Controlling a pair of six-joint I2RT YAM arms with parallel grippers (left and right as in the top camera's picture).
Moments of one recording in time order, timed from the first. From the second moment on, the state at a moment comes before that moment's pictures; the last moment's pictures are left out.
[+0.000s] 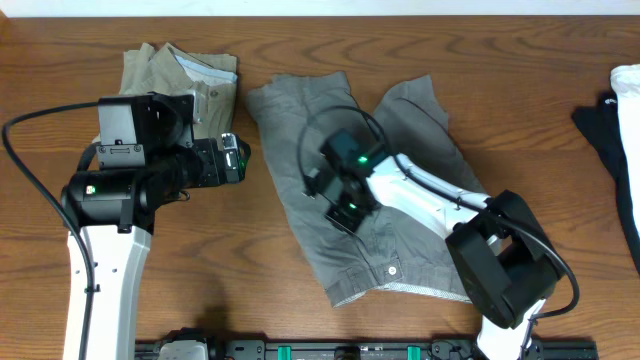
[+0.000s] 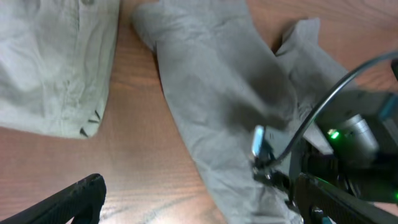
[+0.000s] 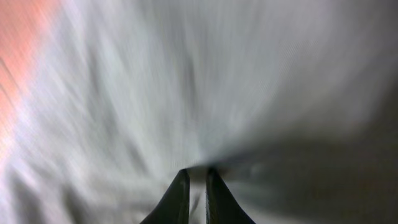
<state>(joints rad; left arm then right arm) 0.02 1.21 1.25 -1.00 0.37 -0.12 0.69 1.95 1.32 -0.81 -0.24 -0.27</state>
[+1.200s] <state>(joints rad) -0.33 1.92 1.16 -0.92 0.22 -0.23 -0.16 1.96 1.42 -0.79 -0.24 0.09</state>
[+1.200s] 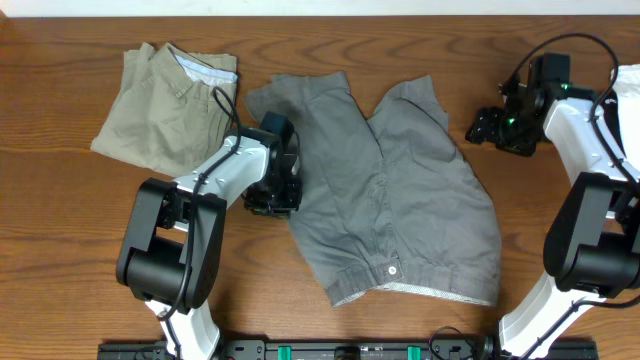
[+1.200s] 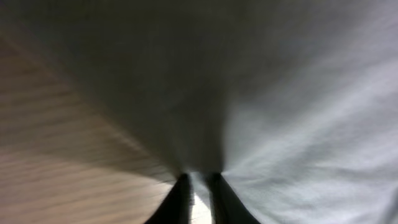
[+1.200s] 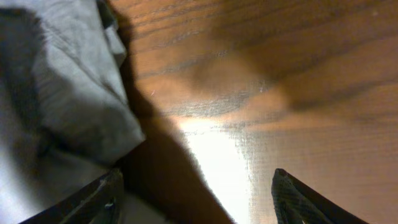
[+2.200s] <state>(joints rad) -0.20 1.73 1.17 -0.91 0.28 -0.23 -0.01 1.92 1.09 -0.25 -0.48 0.07</state>
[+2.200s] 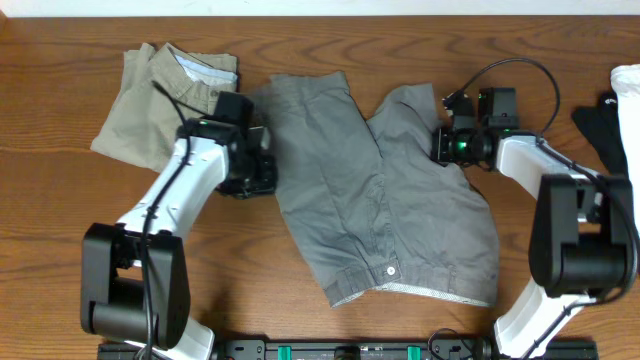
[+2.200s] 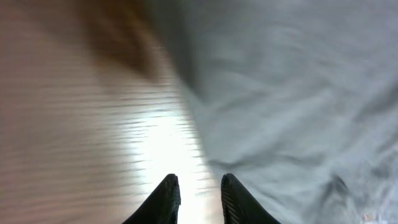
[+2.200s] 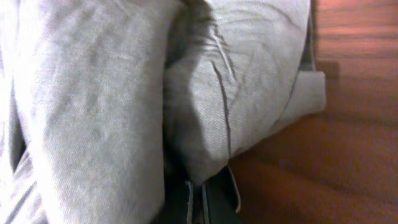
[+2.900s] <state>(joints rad) -0.41 1.91 1.17 -0.84 0.12 -0.15 -0.07 1.56 1.14 -0.30 0.13 0.05</state>
